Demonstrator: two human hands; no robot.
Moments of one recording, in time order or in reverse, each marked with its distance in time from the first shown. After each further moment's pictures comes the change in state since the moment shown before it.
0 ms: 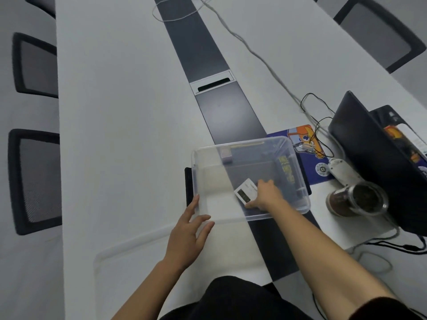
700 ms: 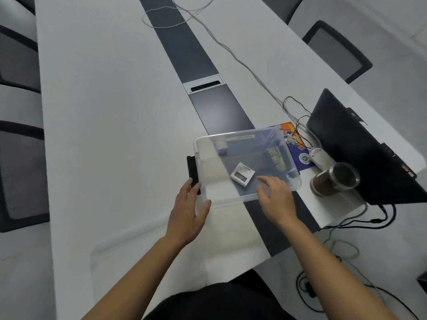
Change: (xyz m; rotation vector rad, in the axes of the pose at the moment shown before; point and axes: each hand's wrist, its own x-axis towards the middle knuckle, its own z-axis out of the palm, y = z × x) left_hand -0.007 -0.016 -0.029 -0.107 -0.033 -0.030; right_hand -0.132 -0.003 0.030 0.373 0.599 -0.167
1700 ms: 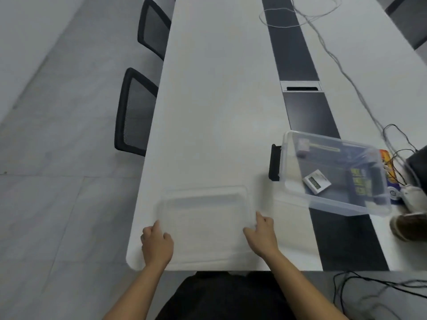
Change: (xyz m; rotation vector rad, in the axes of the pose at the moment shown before) left_hand -0.206 -0.170 -0.044 -0.062 0.316 -0.967; right_hand -0.124 -0.076 0.157 0.026 -0.587 0.071
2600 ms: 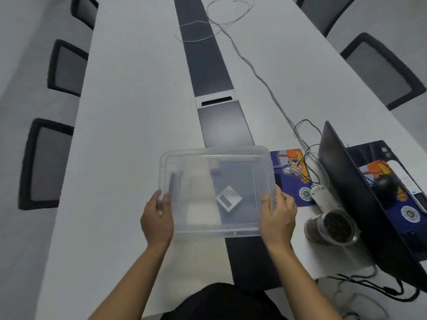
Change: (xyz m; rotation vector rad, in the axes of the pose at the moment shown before) left_hand -0.099 0.332 0.125 -0.341 0.206 0.382; right_hand 0.057 0.121 -0.287 0.288 0.735 -0.076
